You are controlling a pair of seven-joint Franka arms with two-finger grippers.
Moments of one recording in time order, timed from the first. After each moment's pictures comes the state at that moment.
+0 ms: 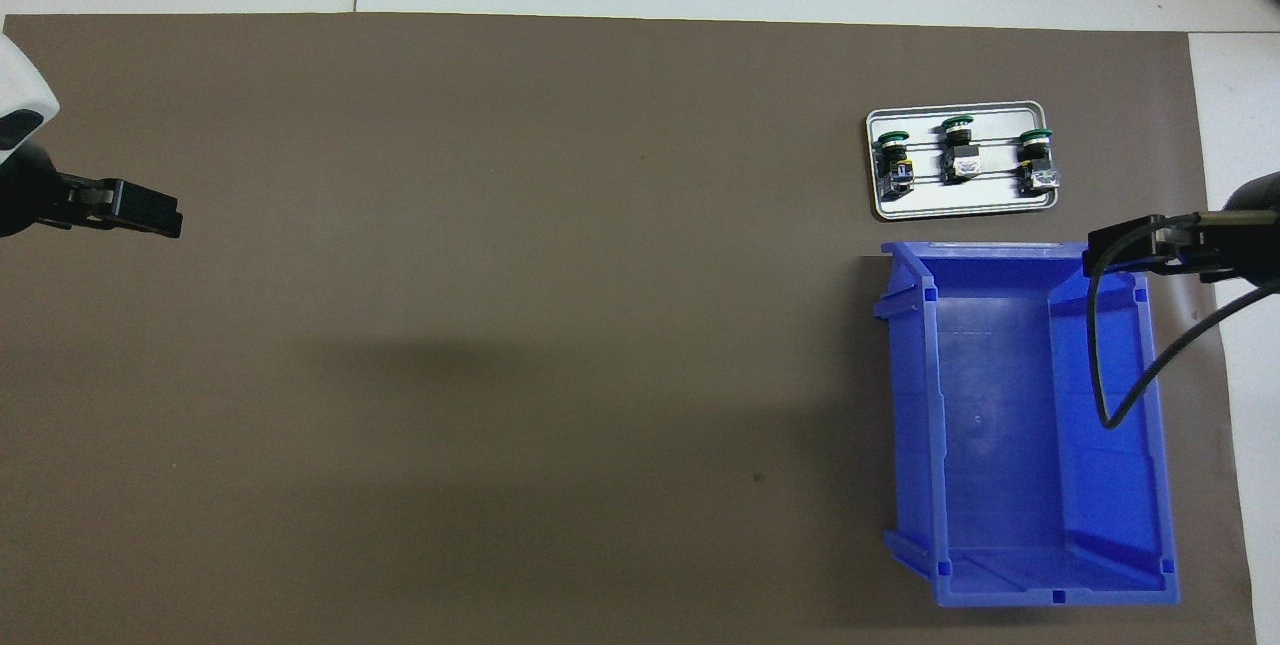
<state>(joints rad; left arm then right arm) 0.05 0.04 -0.08 -1.64 0.00 1.72 0.11 0.02 -0.06 -0.01 -1.65 -0.02 1.60 0.09</state>
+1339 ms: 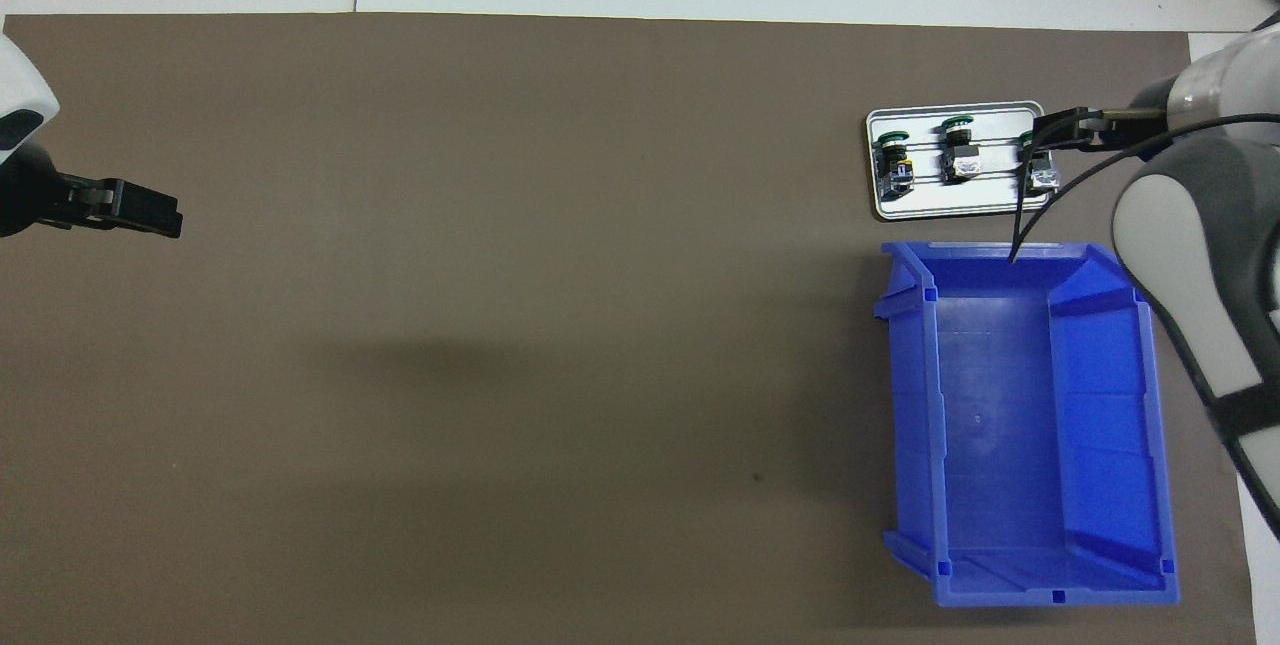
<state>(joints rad) 0.05 0.04 -0.08 -1.64 0.00 1.72 0.11 -0.04 0.29 -0.01 -1.64 -0.02 2.15 0.00</state>
